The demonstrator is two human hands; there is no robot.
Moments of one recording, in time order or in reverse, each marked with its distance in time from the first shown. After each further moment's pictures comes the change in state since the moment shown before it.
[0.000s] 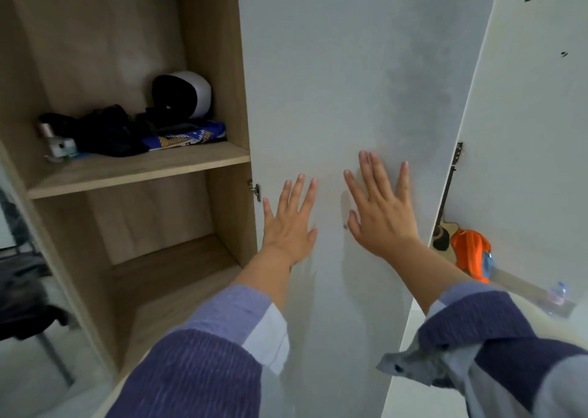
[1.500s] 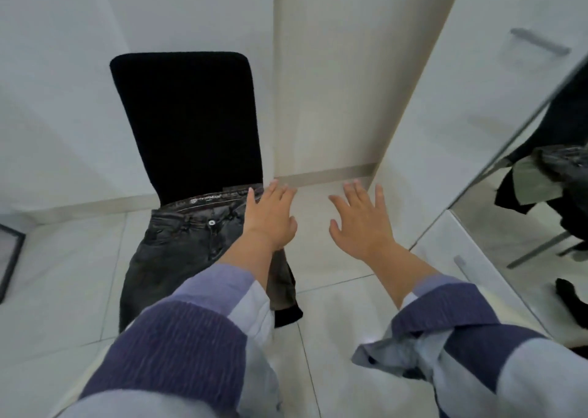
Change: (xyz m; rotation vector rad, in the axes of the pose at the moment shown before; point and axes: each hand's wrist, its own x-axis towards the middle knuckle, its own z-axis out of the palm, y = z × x) left_hand -0.721 -0.013 -0.116 0.280 -0.101 -2.001; right_hand -0.359 -0.465 -0.331 0.879 0.131 -1.848
